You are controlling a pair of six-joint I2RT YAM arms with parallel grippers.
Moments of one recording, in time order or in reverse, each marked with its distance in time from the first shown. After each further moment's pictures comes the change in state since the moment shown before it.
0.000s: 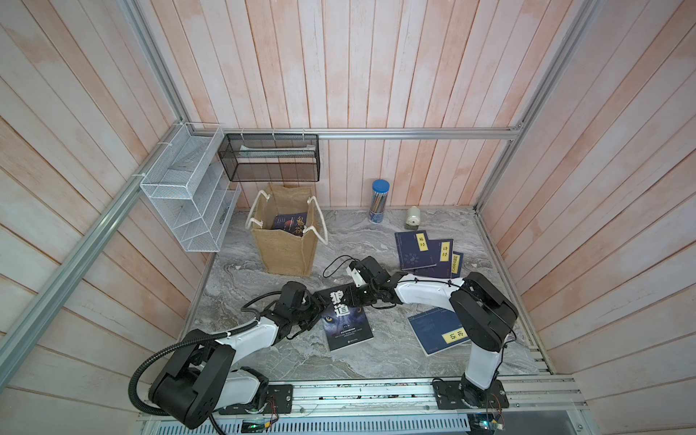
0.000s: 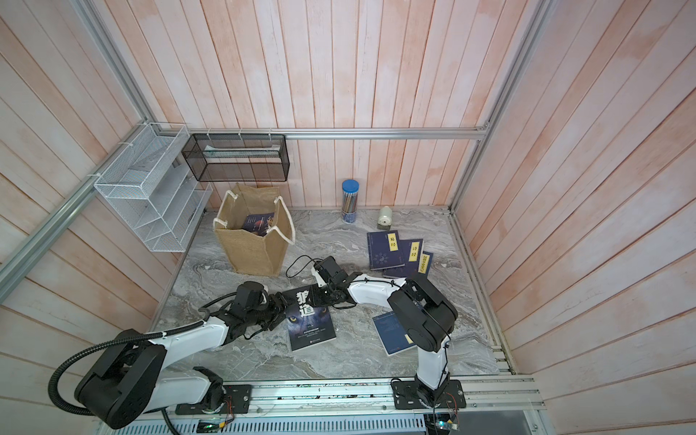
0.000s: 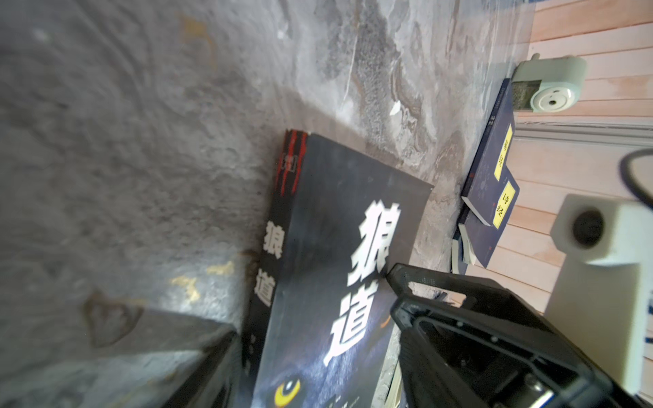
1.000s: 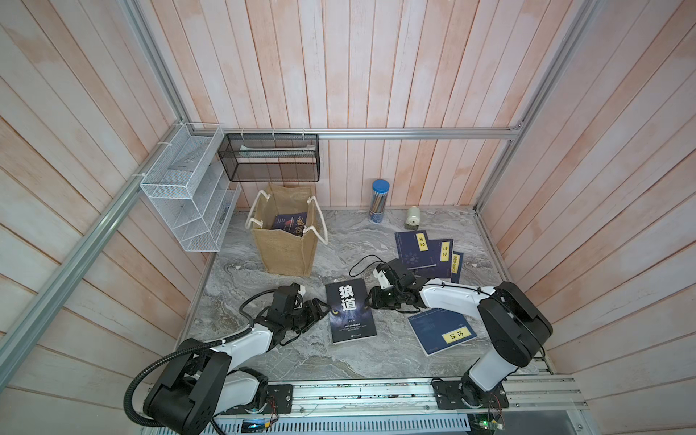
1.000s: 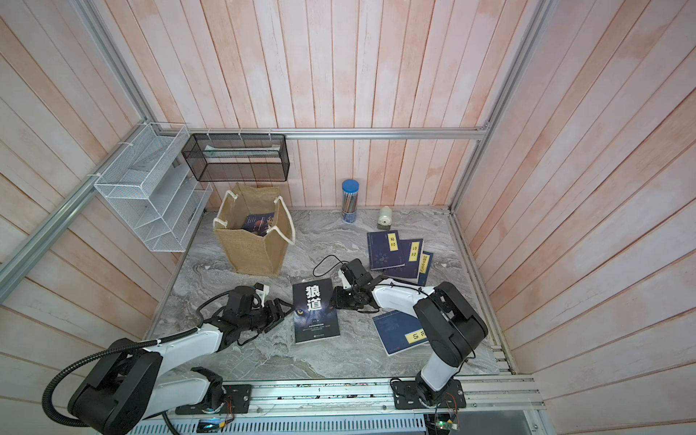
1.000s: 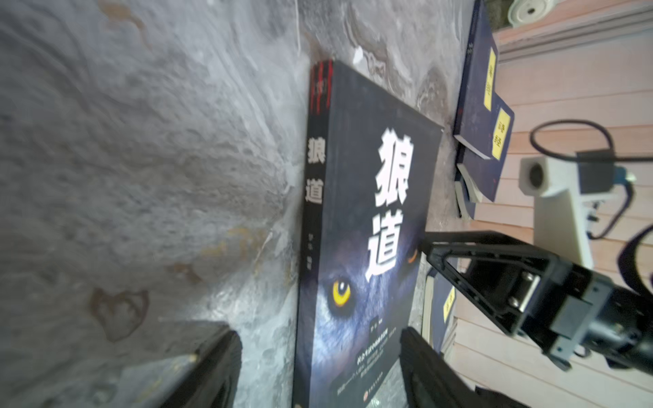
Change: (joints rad) left arm 0.068 -0.087 -0.104 0.045 0.148 0.260; right arm -0.130 -0.185 -0.220 -0.045 -0.006 0.047
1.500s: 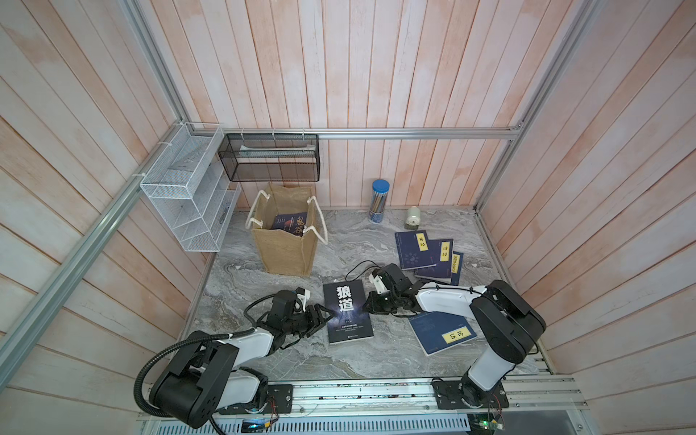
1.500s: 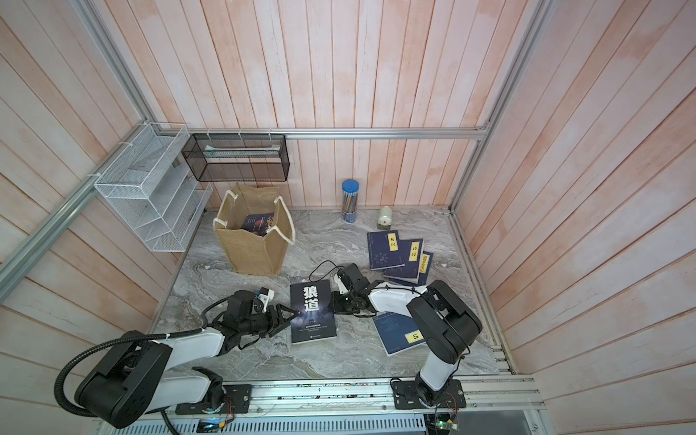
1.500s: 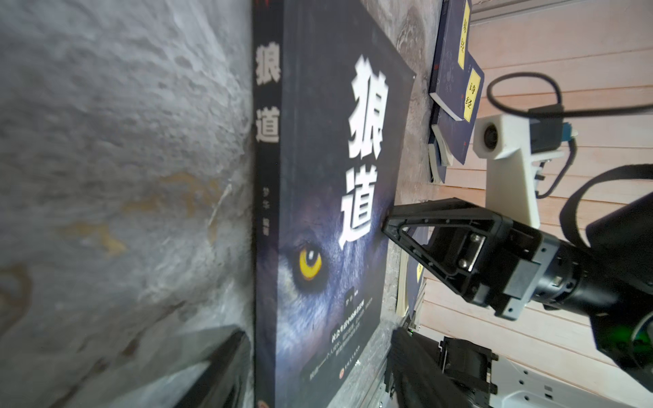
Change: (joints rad) left arm 0.000 0.081 -0.061 0.185 0.162 -0.041; right arm 0.033 0.024 -0.034 0.076 -0.034 0.024
